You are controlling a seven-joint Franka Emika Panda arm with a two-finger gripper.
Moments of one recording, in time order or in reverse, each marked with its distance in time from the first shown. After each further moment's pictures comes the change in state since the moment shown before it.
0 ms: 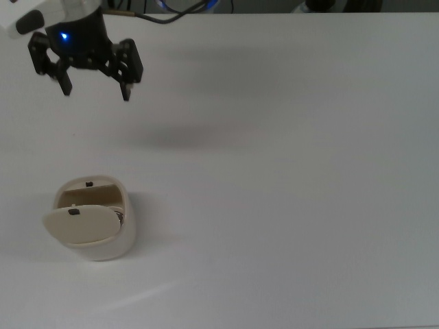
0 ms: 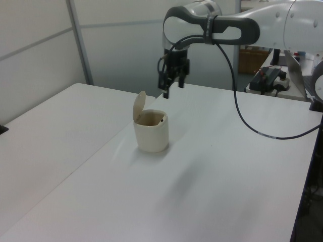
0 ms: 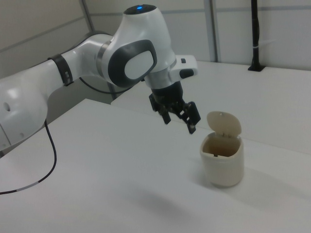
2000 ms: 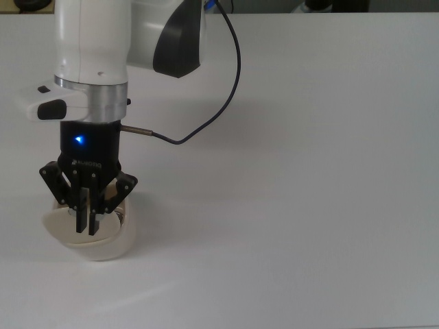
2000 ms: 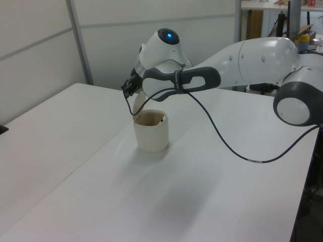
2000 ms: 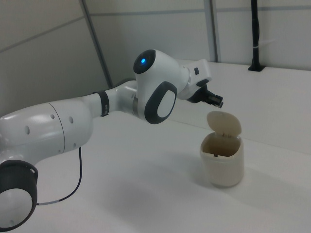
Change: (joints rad) arm -0.007 0.269 0.038 0.016 -0.010 0.822 0.160
